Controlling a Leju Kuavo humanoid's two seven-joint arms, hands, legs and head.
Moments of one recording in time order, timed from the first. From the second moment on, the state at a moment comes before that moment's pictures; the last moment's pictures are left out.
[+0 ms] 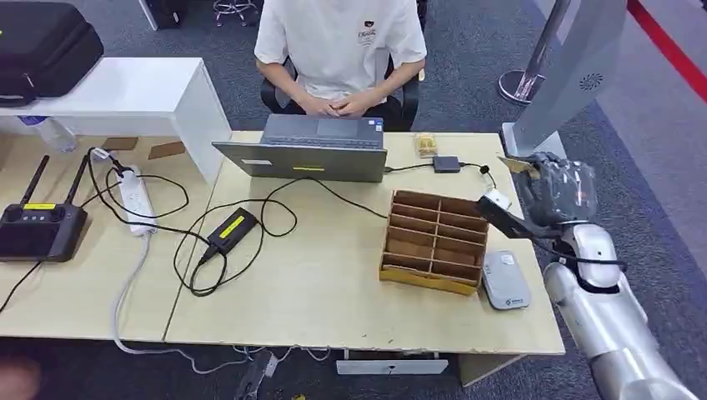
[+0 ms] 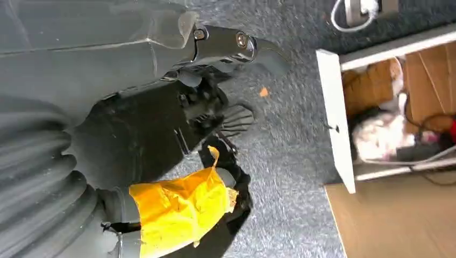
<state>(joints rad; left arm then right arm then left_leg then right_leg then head) -0.04 -0.09 -0.49 -0.53 0.50 0.05 -0.06 -0.50 -0.33 0.28 -1.03 1.05 -0.50 -0.08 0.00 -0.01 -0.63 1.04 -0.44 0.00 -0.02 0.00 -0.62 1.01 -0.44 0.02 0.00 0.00</state>
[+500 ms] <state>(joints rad) -0.02 -0.07 -0.49 -0.55 0.51 0.05 -0.06 -0.39 -0.35 0.26 -1.11 1.07 -0.52 -0.08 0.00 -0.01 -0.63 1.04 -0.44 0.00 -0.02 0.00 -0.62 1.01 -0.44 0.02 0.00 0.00</state>
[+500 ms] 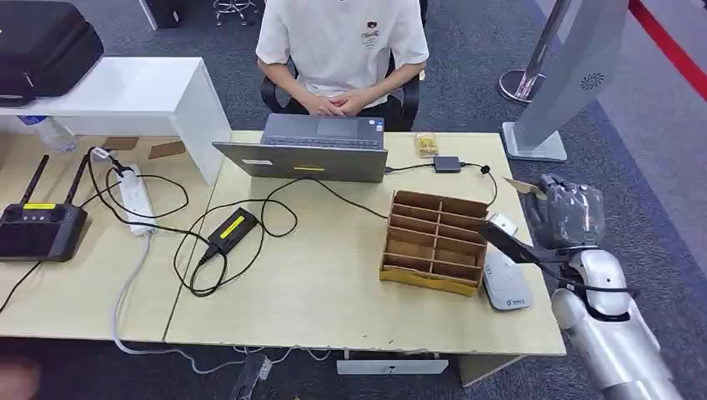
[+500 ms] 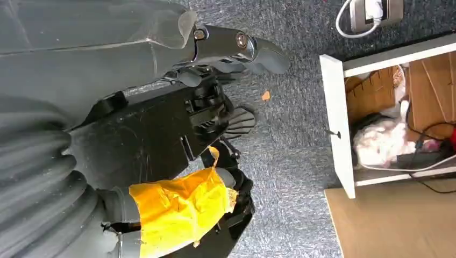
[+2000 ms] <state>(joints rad) 0.04 -0.03 -0.49 -0.65 0.57 0.09 -0.05 -0.11 -0.34 0.17 -1.05 1.10 -0.57 -0.08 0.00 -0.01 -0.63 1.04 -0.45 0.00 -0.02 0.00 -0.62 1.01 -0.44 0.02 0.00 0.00</state>
